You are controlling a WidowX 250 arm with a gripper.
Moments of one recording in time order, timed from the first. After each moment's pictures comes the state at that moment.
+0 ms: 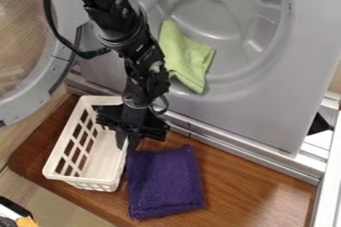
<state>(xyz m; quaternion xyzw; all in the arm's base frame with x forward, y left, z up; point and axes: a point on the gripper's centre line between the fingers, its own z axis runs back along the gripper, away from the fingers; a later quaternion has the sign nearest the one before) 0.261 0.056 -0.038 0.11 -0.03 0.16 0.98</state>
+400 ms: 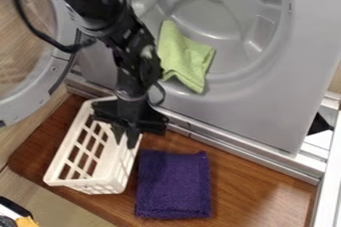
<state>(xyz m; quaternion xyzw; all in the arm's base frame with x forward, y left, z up) 0.252 0.053 -0.011 0.08 -0.04 0.15 0.98</state>
